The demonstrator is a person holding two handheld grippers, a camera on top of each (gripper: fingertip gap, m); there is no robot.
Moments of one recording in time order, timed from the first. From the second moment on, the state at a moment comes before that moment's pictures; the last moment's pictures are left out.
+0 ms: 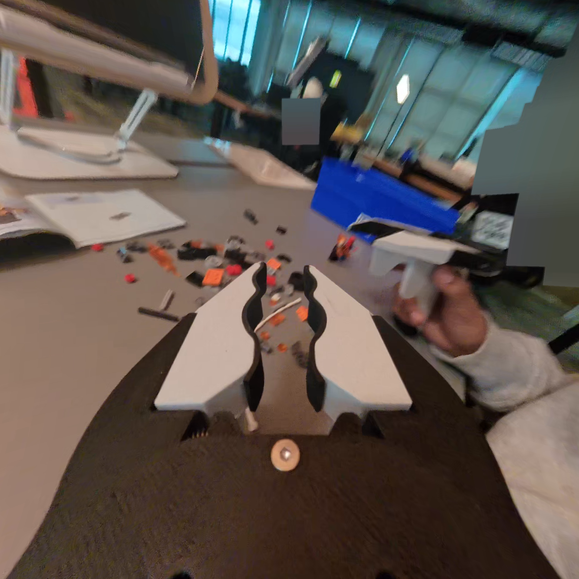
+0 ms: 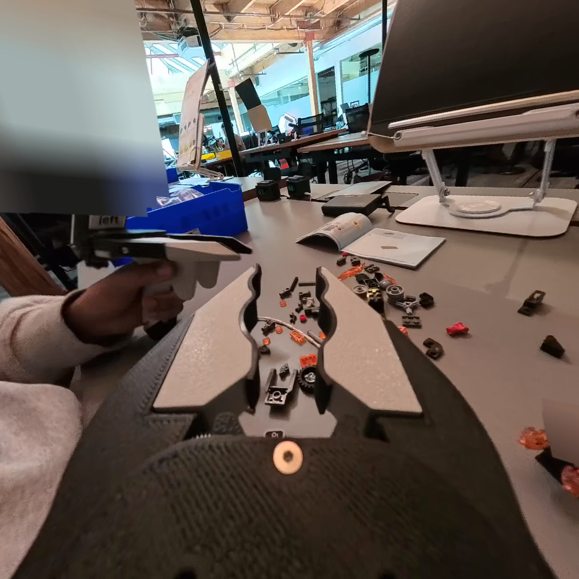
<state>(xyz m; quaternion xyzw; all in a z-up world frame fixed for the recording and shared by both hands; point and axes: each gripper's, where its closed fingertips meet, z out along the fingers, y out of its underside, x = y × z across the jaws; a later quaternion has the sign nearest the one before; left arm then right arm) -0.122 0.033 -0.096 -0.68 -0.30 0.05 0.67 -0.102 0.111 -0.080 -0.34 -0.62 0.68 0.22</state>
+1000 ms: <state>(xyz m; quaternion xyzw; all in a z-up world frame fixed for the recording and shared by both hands) -0.214 0.051 -0.161 -0.83 -0.32 0.05 0.46 -0.092 0.111 -0.073 -0.33 -0.60 0.70 0.19</state>
